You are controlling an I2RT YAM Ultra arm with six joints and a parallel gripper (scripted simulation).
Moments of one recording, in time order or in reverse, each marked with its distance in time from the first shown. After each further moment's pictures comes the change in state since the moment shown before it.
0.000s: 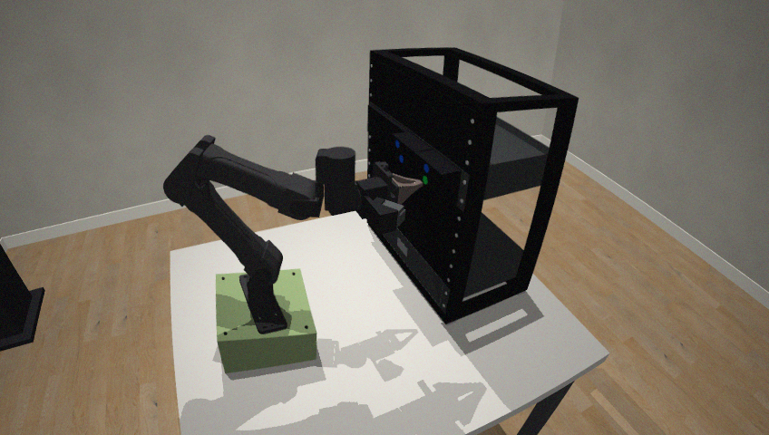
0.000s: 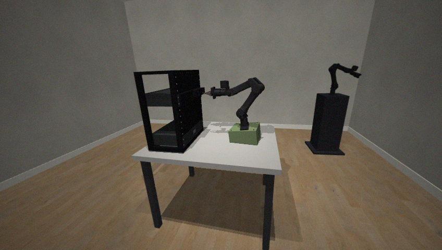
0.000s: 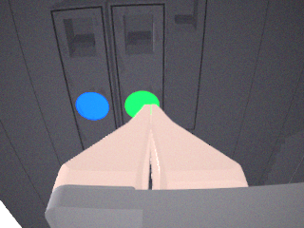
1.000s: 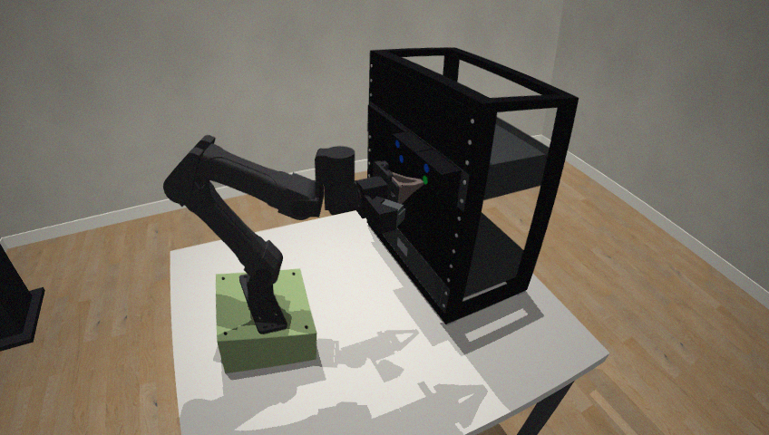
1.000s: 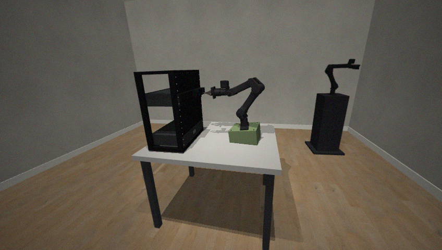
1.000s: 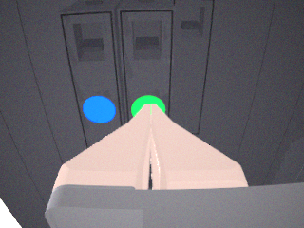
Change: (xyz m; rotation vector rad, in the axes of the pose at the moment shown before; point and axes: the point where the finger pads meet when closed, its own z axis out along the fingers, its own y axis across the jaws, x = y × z) arm -0.003 0.003 0.000 -0.013 -0.016 -0.009
